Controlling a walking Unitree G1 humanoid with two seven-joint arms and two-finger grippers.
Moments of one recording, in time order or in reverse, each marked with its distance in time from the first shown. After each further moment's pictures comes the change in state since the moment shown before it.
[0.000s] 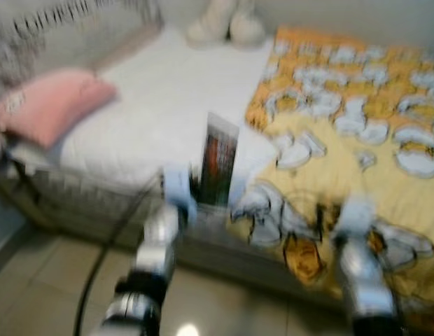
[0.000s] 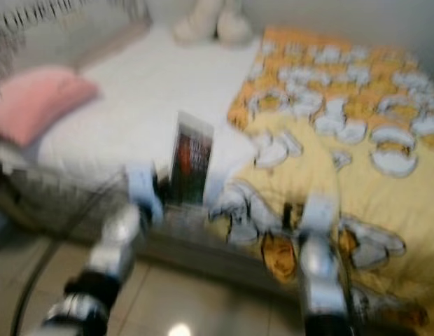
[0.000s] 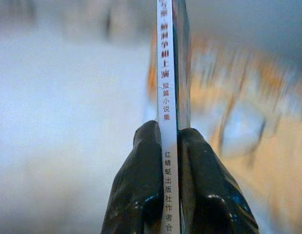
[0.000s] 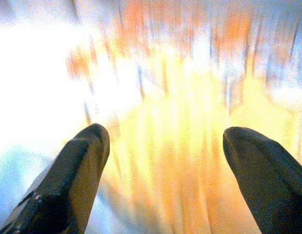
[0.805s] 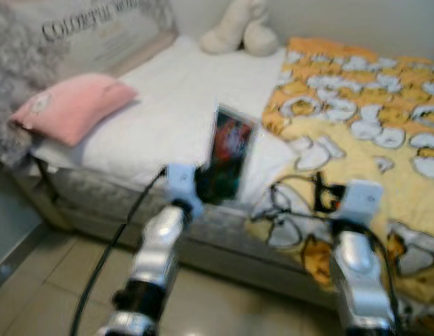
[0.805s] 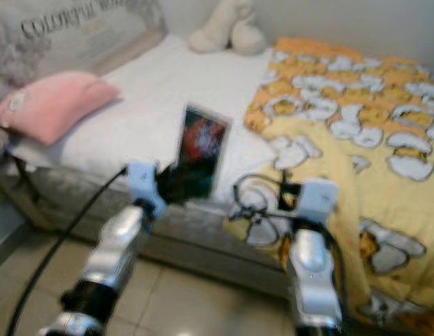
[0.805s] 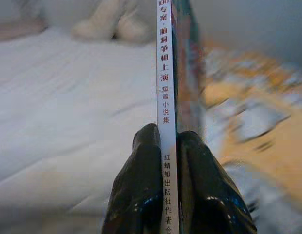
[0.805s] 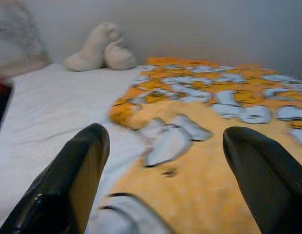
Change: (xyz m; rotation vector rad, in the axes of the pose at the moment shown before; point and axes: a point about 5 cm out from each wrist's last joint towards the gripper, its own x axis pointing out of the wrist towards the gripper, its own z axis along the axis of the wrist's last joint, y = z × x) left arm -0.020 0.009 -0.028 0.009 0.139 0.034; right arm -0.016 0.026 0.019 0.012 -0.076 0.033
